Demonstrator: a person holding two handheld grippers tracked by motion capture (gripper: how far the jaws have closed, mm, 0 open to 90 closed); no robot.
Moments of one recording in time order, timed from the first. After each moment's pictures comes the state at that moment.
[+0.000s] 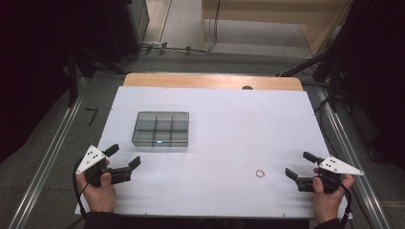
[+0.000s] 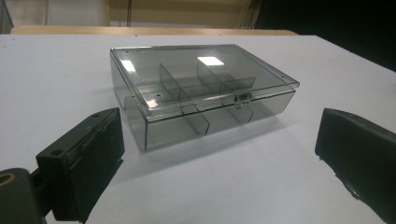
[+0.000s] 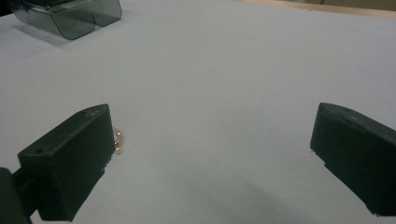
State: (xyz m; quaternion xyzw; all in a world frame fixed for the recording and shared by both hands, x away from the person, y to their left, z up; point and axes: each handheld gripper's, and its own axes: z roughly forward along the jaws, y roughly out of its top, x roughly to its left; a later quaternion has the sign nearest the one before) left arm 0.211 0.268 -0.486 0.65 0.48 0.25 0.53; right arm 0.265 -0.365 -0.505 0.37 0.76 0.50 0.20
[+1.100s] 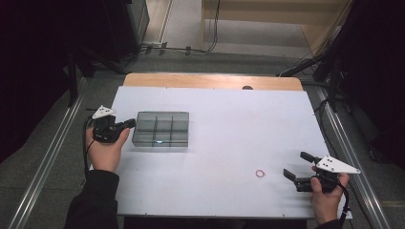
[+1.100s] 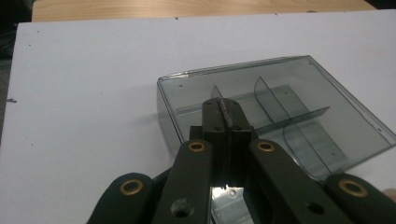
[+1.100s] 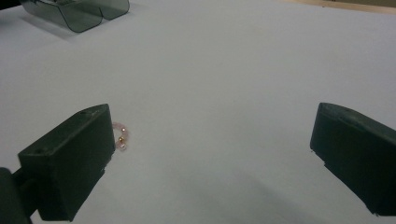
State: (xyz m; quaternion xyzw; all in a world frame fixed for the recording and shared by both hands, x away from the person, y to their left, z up) left arm 0.320 0.276 -0.446 0.68 0.56 0.20 0.43; right arm 0.268 -0.363 -0.506 0.35 0.77 0.50 0.19
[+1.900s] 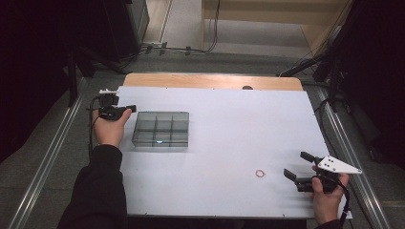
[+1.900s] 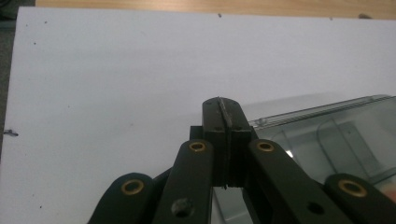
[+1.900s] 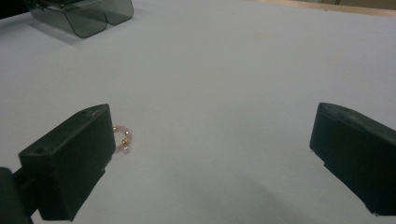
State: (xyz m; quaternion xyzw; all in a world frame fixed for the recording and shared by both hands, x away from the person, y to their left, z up) left arm 0.401 0.299 -0.461 0.68 0.60 0.16 0.39; right arm 0.268 -0.365 -0.507 0.35 0.76 0.51 0.19
